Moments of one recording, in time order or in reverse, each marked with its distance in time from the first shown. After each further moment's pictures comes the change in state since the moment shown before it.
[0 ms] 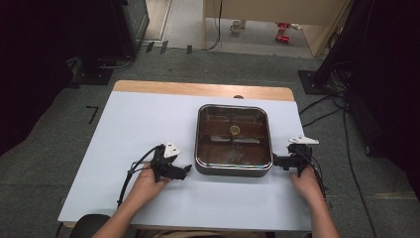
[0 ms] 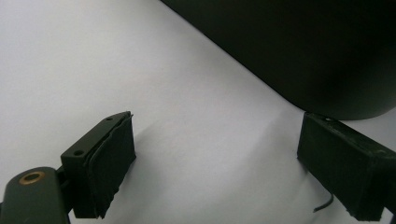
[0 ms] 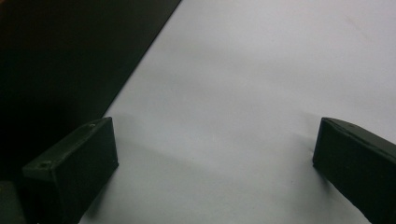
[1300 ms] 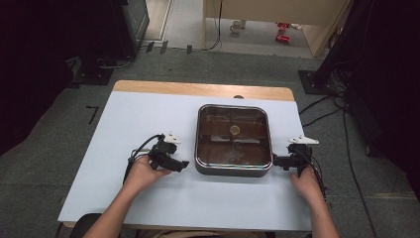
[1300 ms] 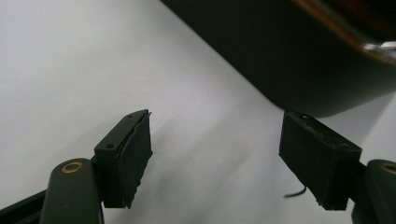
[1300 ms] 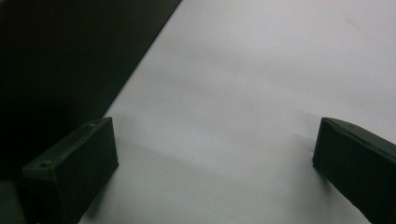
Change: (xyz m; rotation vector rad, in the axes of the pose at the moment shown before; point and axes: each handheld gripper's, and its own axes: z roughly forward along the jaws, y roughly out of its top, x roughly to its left) left arm 0.022 0.035 -0.014 0.163 -0.137 -0.031; right arm 0.000 0.000 0.000 0.000 0.000 0.001
